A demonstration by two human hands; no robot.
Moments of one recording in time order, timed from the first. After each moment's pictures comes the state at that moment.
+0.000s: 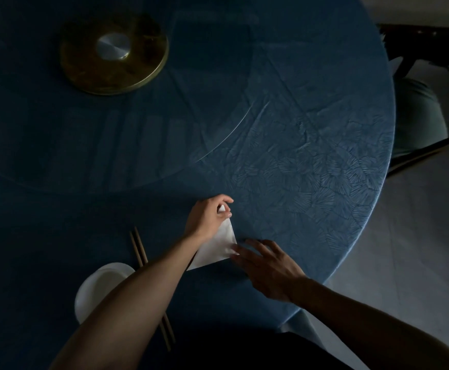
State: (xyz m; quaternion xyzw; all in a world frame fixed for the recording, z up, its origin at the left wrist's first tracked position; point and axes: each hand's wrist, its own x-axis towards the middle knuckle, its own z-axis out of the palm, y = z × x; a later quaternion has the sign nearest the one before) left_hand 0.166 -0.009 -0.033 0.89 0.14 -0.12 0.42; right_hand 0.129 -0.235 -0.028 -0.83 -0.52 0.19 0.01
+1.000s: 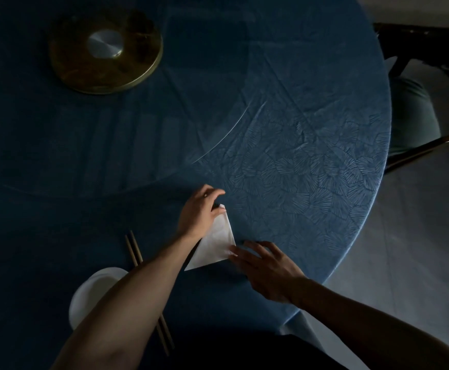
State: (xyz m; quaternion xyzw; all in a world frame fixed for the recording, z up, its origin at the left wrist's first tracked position) left_hand 0.171 0.008 -0.045 0.94 0.05 -0.05 0.32; right_hand 0.130 -0.232 -0.031 -0.83 -0.52 0.18 0.01
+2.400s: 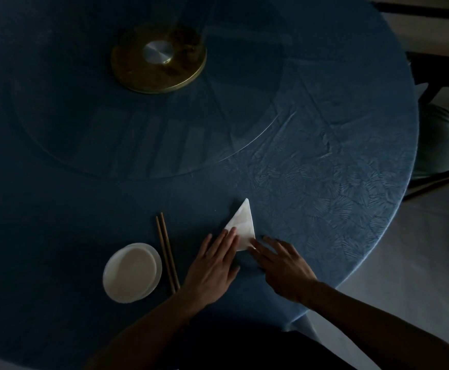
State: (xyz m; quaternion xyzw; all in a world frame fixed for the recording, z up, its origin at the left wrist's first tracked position) left_hand 0.018 -0.020 -0.044 0.99 -0.04 -0.14 0.05; right_hand 0.114 -0.226 -0.018 -0.85 -0.49 0.20 -0.04
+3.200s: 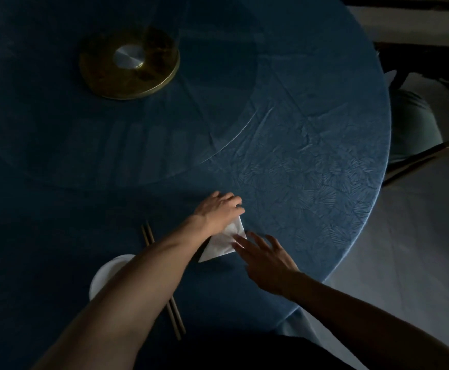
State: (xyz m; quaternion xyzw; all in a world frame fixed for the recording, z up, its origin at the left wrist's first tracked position) left_hand 0.170 -0.004 -0.001 0.95 -0.24 -0.19 -0.04; right_hand 0.111 -0.204 -0.022 -0.86 -0.46 0.21 -0.04
